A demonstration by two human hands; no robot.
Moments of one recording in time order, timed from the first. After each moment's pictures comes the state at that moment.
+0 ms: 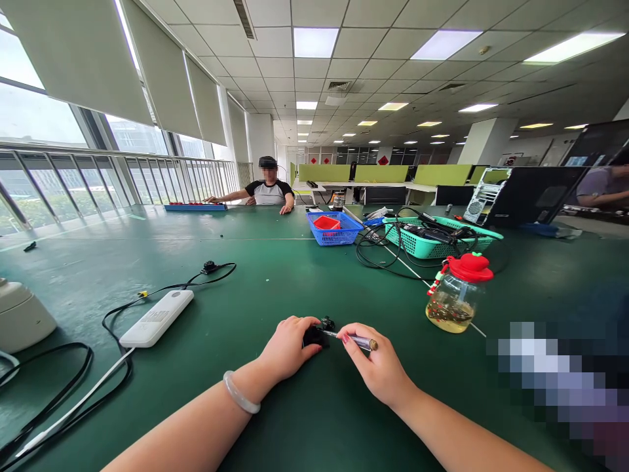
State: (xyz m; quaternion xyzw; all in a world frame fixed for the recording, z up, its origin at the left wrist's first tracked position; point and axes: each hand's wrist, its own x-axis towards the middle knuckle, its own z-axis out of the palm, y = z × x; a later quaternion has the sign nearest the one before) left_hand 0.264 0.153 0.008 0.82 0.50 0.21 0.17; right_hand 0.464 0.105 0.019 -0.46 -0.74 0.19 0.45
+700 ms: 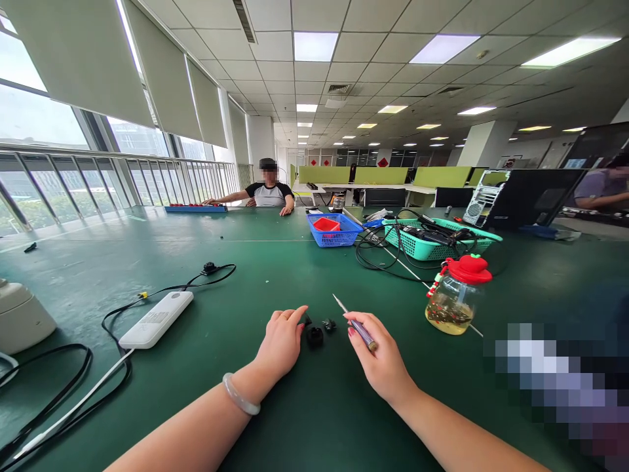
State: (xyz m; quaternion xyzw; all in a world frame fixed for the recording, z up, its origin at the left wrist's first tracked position) left_hand 0.262 0.158 0.004 0.78 0.57 0.25 0.07; right_hand 0.468 0.113 0.011 -0.46 -0.70 0.15 0.53
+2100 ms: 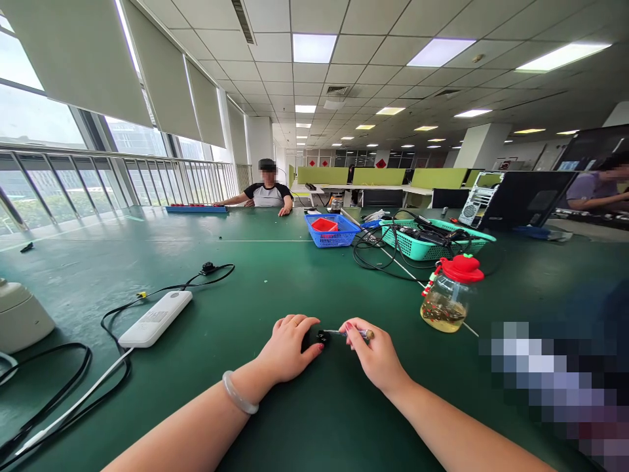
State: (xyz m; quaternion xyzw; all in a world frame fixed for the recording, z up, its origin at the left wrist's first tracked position) left_hand 0.265 0.142 0.012 0.84 0.48 0.20 0.14; right_hand 0.471 0.116 0.011 -0.50 -0.69 0.22 0.47
